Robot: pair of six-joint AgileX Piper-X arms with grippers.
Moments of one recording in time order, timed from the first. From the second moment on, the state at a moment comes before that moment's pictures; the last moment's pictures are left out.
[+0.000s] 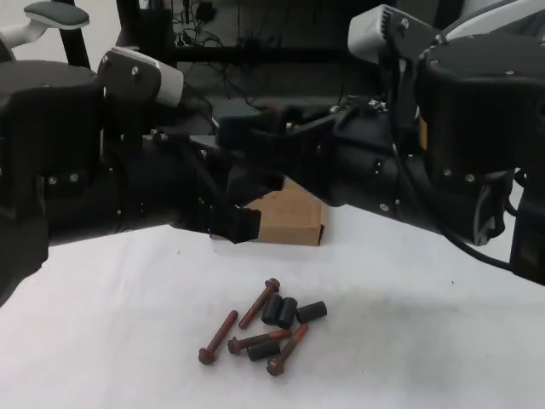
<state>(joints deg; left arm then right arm) -28.0 69.7 -40.2 -6.0 26.8 -3.4 45.2 75.3 -49.6 -7.5 -2.1 30.3</state>
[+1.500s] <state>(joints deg) -23.8 110.6 -77.9 18.9 20.7 3.6 35.5 64.7 -47.7 49.3 -6.6 13.7</state>
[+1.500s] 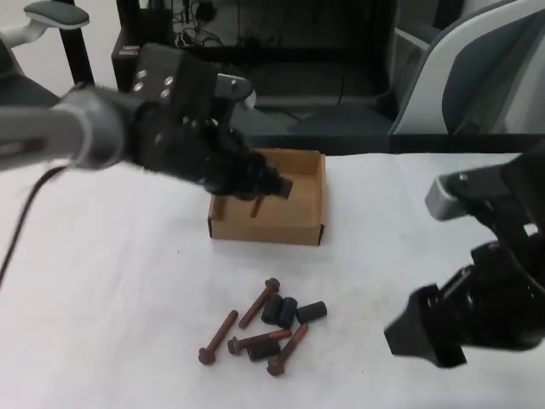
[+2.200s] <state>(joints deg) -23.3 136.6 -113.4 41.8 15.4 2.7 35.5 64.7 -47.7 51.5 -10.4 7.6</state>
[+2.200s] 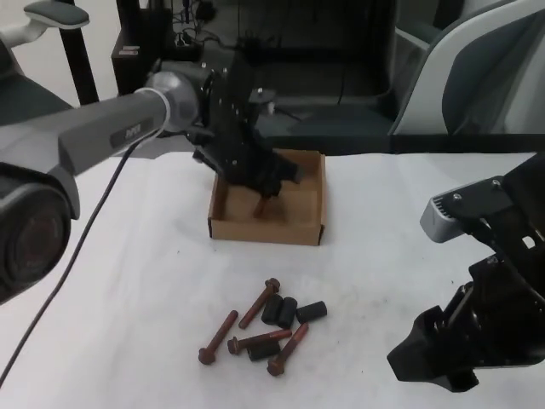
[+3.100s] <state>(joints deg) -23.4 124.7 -113.5 58.1 15.1 5.5 35.5 64.1 -47.7 53.9 -8.9 7.1</state>
